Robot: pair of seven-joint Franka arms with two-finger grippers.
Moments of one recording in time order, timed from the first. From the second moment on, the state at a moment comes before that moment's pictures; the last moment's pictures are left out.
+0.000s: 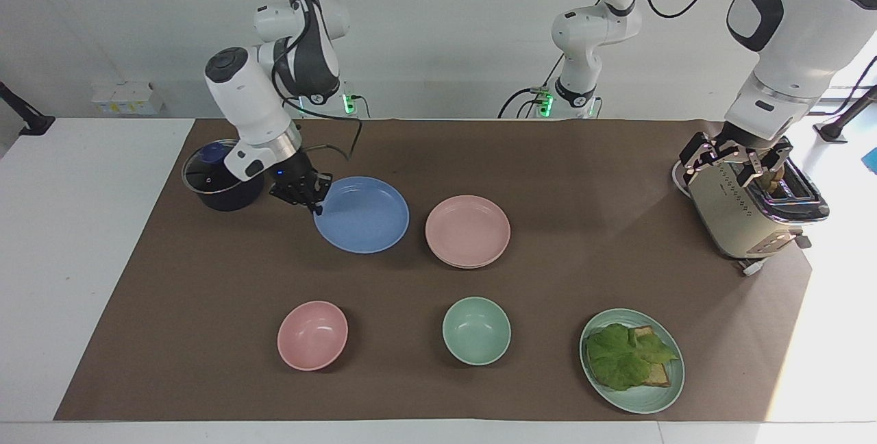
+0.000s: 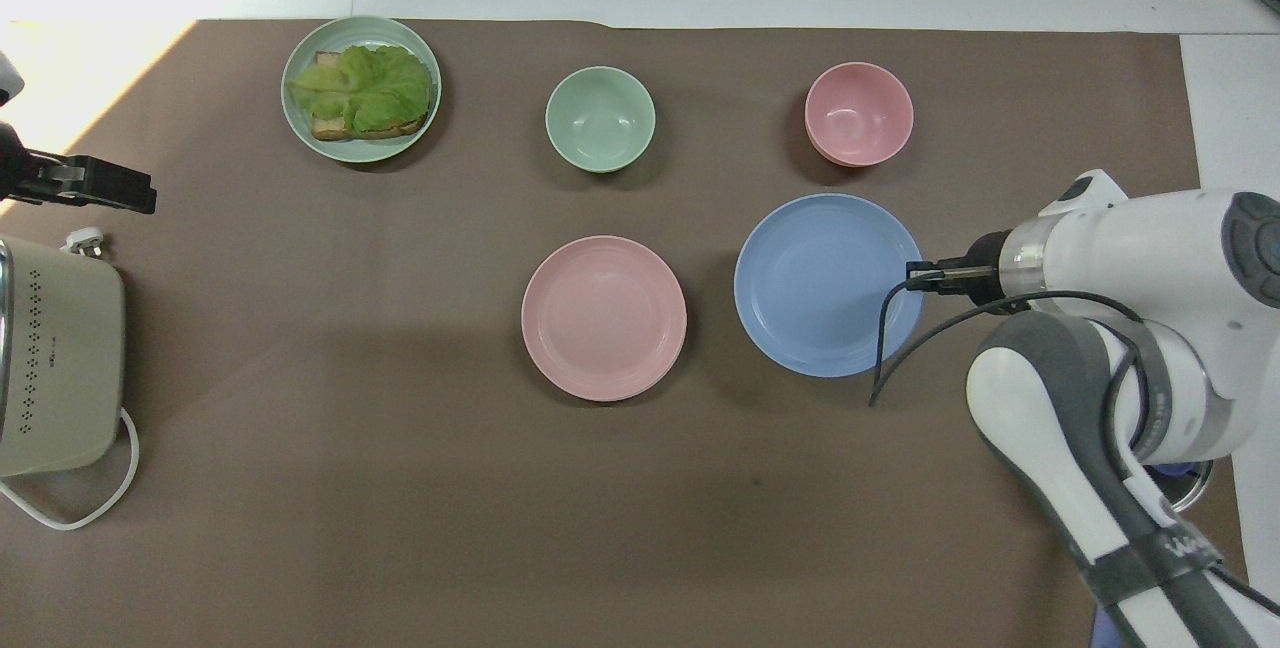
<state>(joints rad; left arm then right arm) 0.13 0.09 -0.16 -1.57 0.04 1.75 0.12 0.26 0.01 -0.05 -2.07 0.22 2.24 0.11</state>
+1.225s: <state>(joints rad) 0.03 0.08 -0.05 -1.57 0.04 1.74 0.12 0.48 0.24 0.02 -2.02 0.22 2.46 0.39</state>
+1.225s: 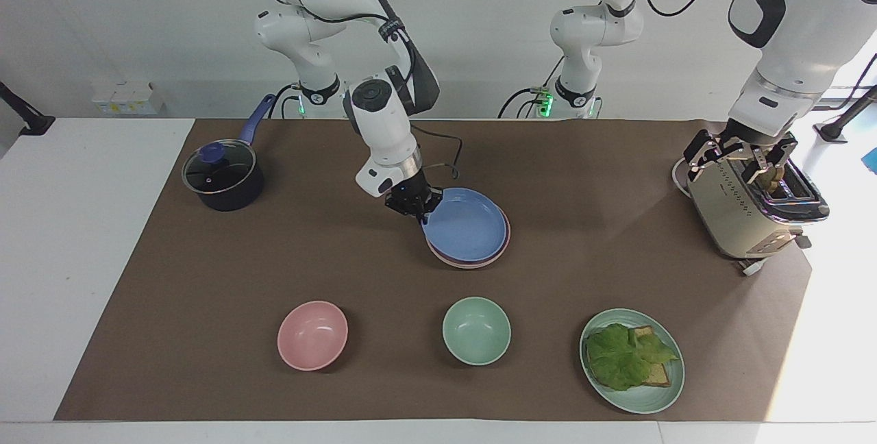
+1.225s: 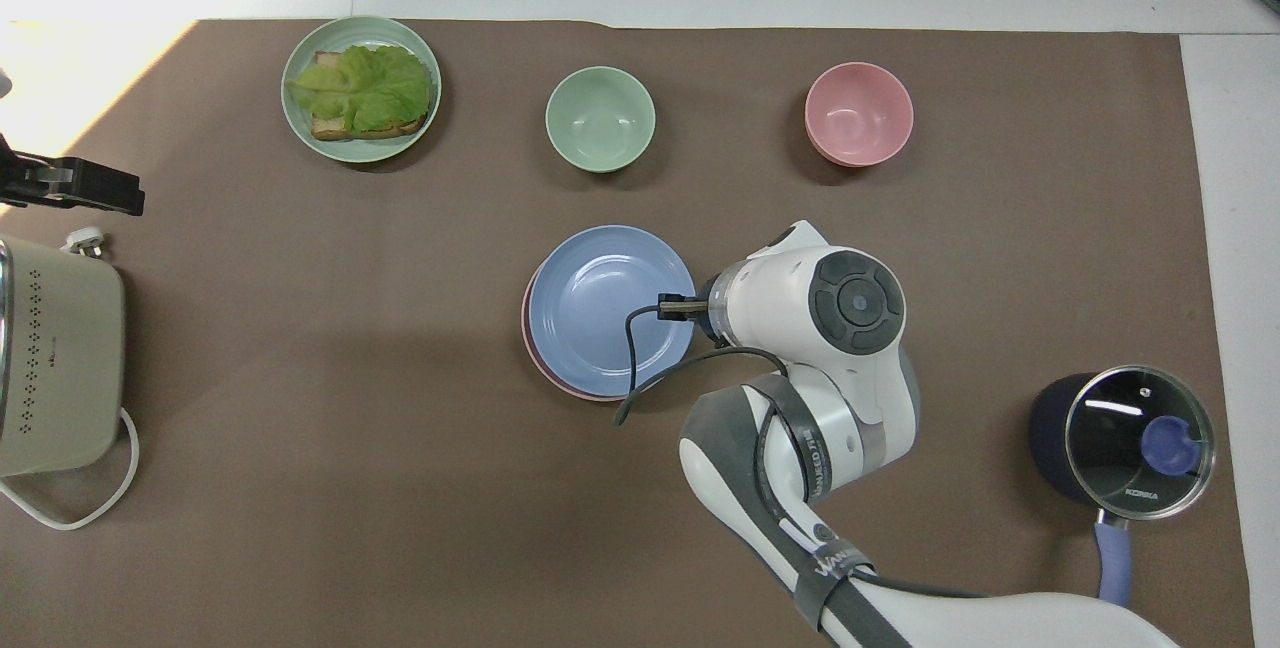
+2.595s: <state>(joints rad) 0.03 0.08 -0.05 -1.57 0.04 1.74 0.12 0.40 0.12 0.00 -1.96 0.20 2.29 0.34</state>
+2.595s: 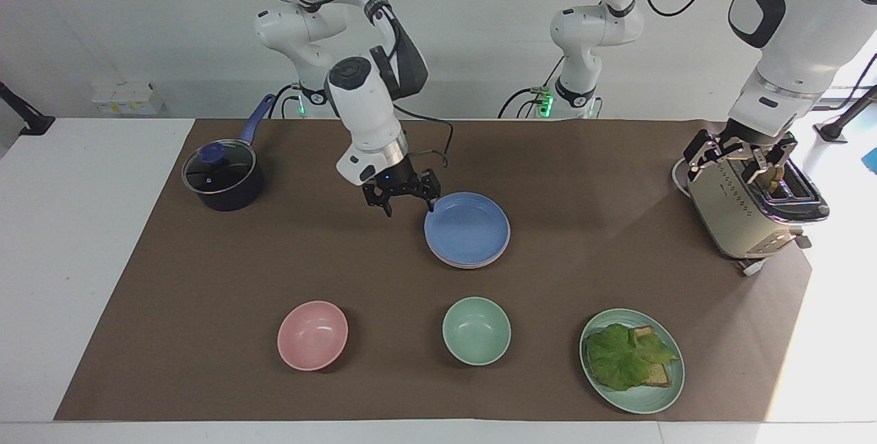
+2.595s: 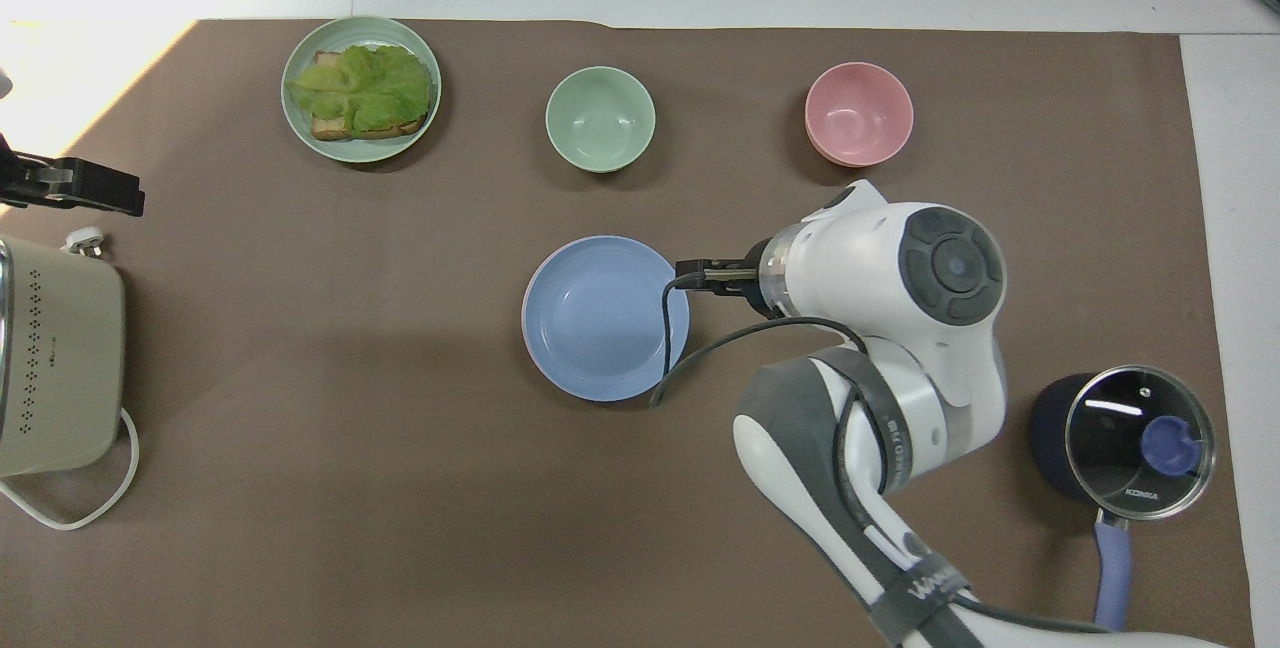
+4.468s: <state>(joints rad) 0.03 0.08 -0.05 -1.57 0.04 1.74 0.12 -0.07 -0.05 -0.03 -1.62 -0.08 1.61 -0.04</state>
